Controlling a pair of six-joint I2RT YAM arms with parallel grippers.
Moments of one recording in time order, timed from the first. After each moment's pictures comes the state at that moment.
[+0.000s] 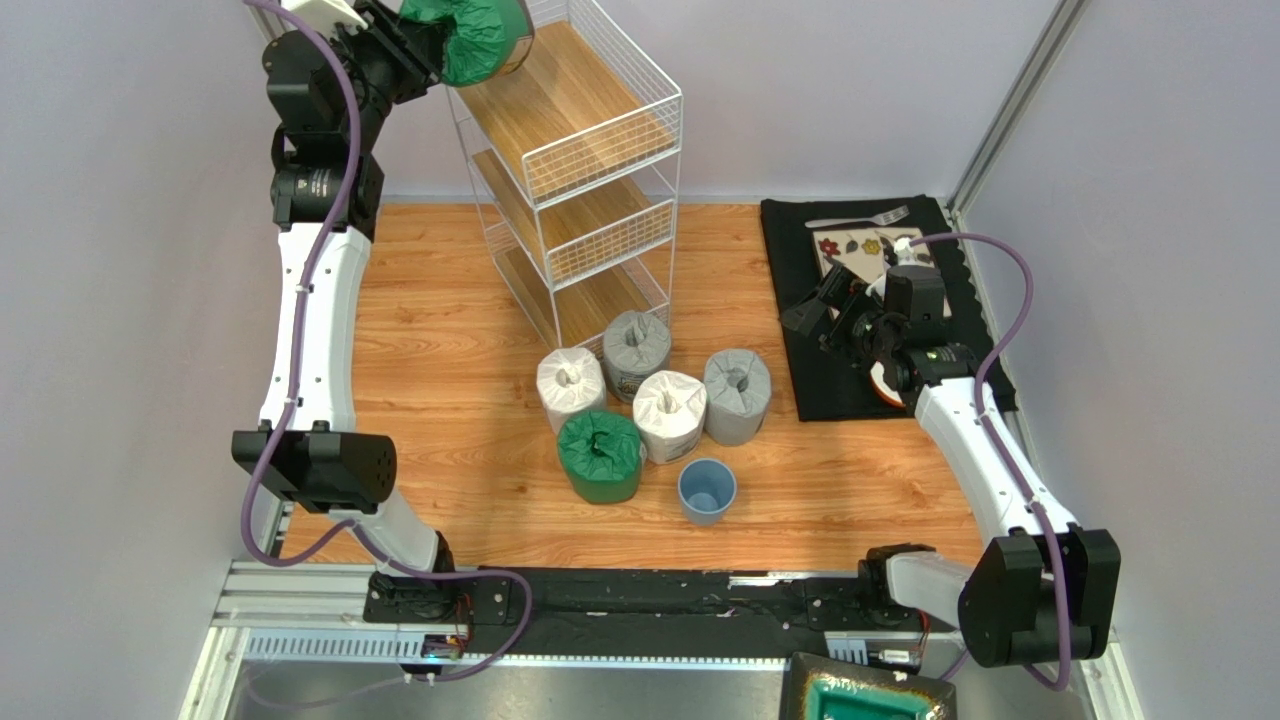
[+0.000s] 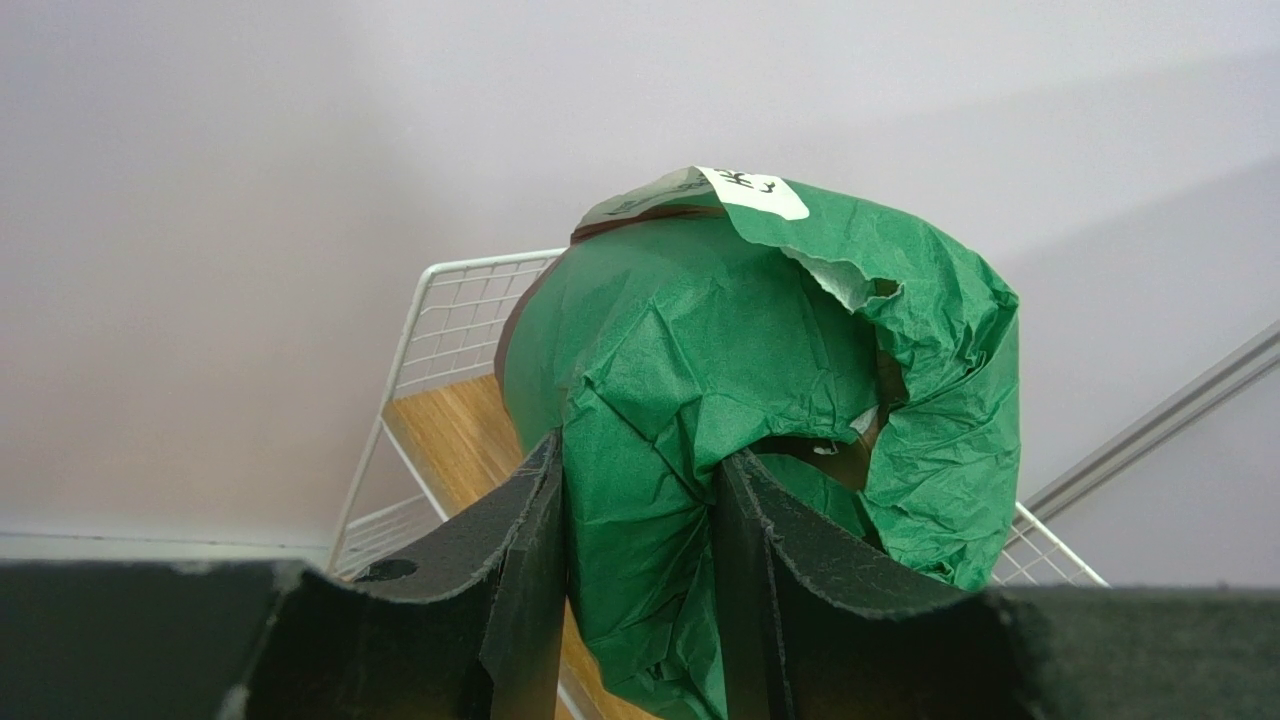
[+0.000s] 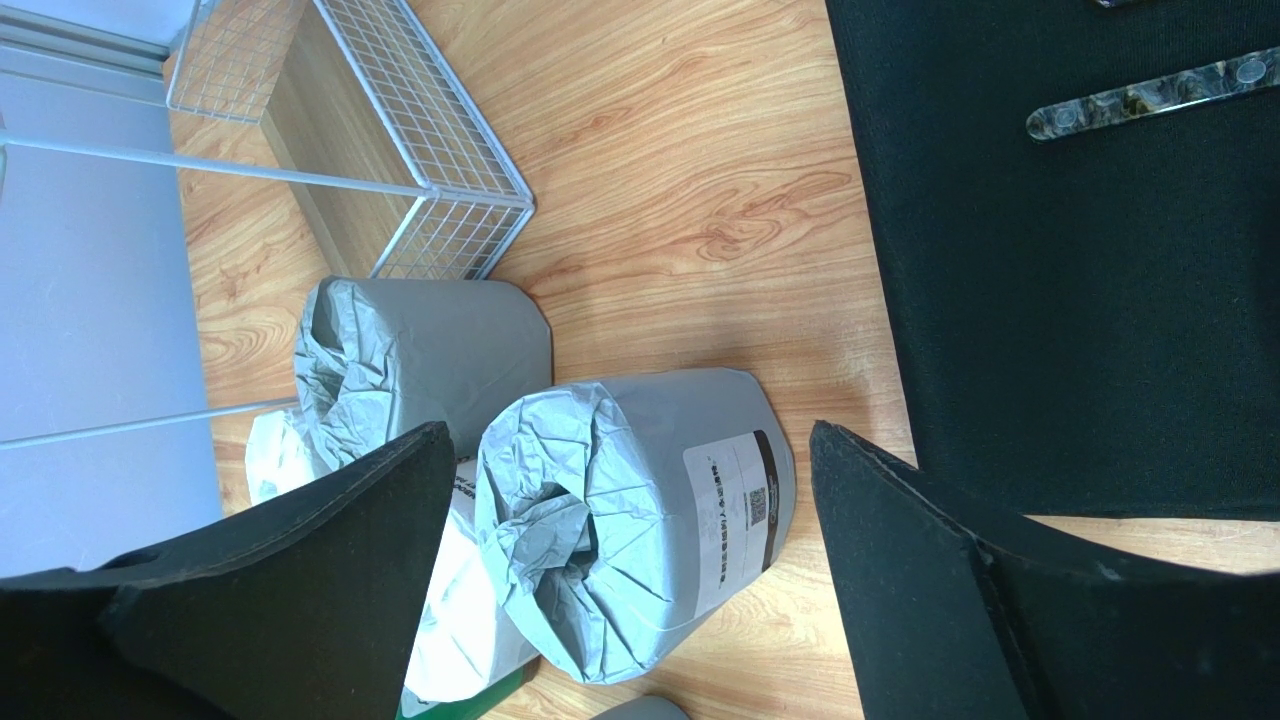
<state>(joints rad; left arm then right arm) -0.01 1.66 2.07 -0.22 0.16 -0.50 0.08 1.17 0.91 -0.34 -0.26 0.64</state>
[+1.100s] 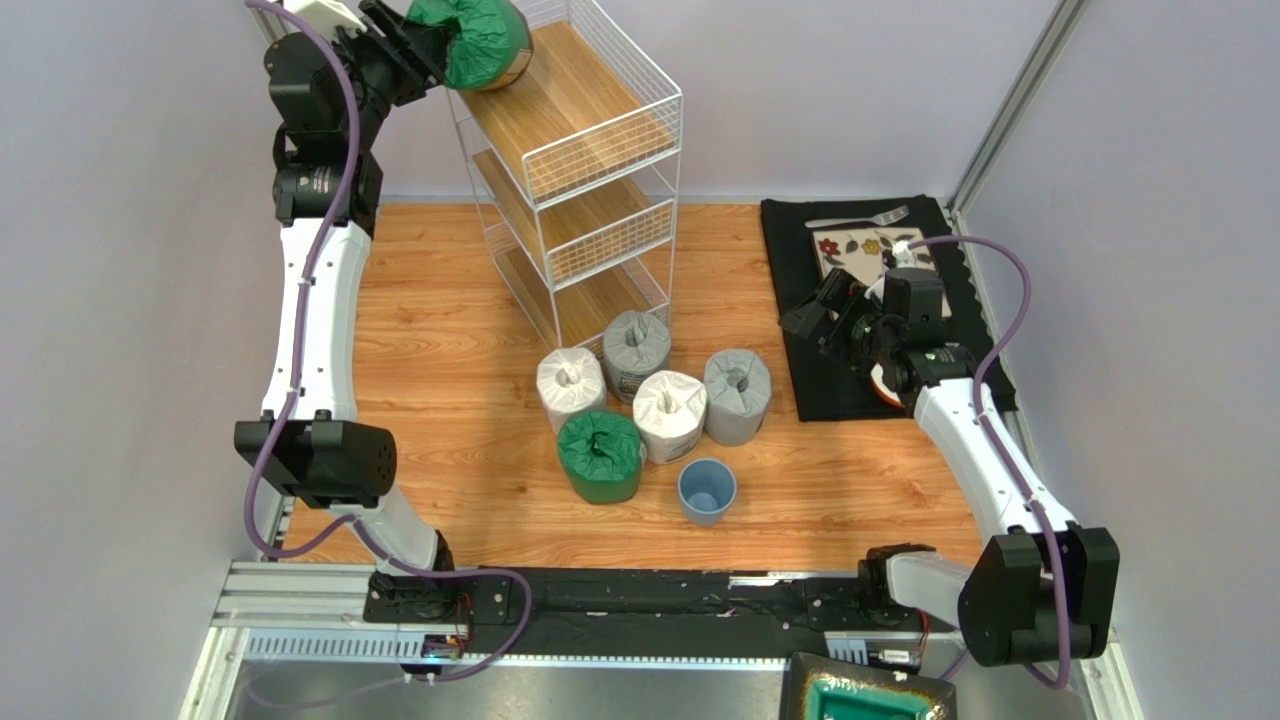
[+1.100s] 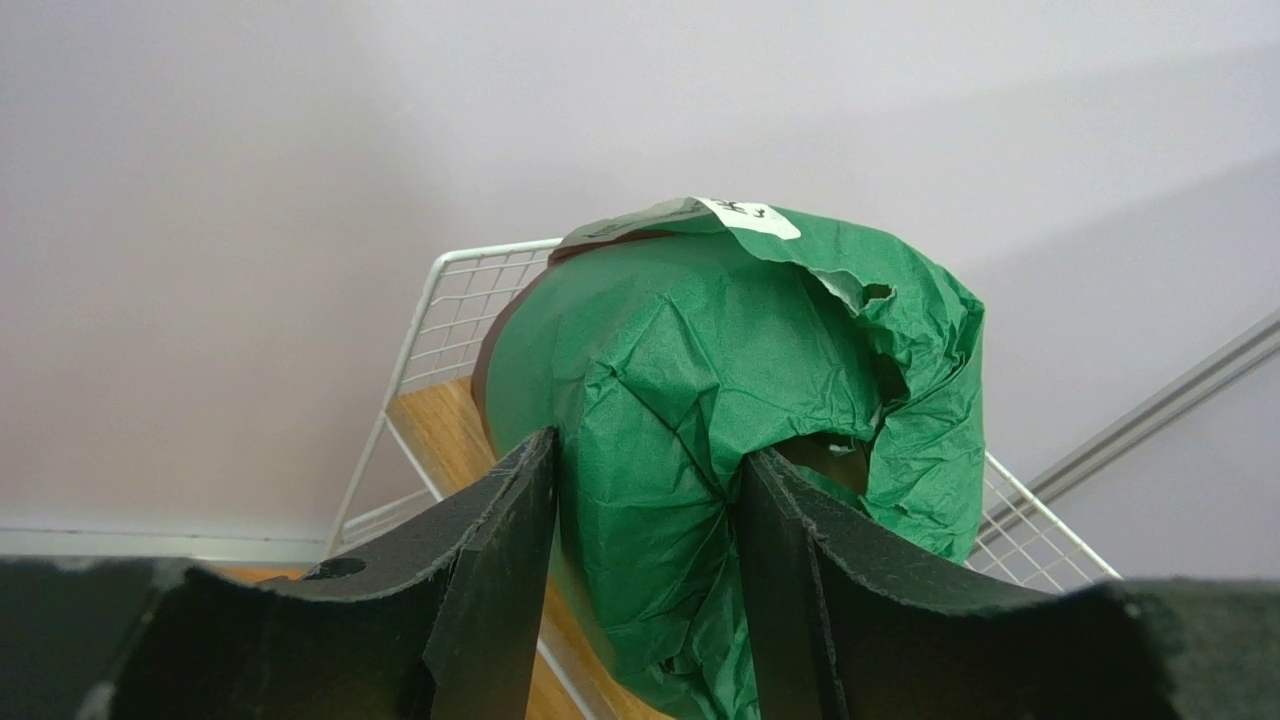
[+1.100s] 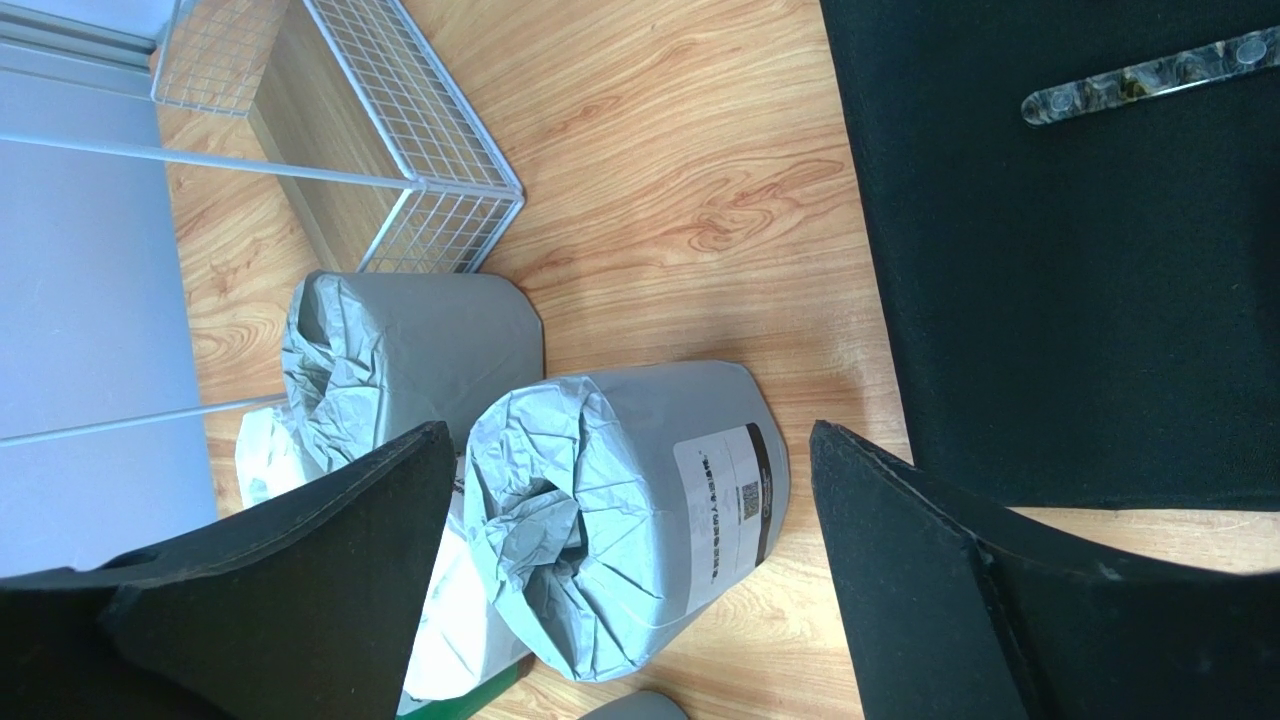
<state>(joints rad) 0.01 1.68 2.05 -0.19 0.20 -0.53 0.08 1.18 0.90 -0.34 -0.26 0.64</state>
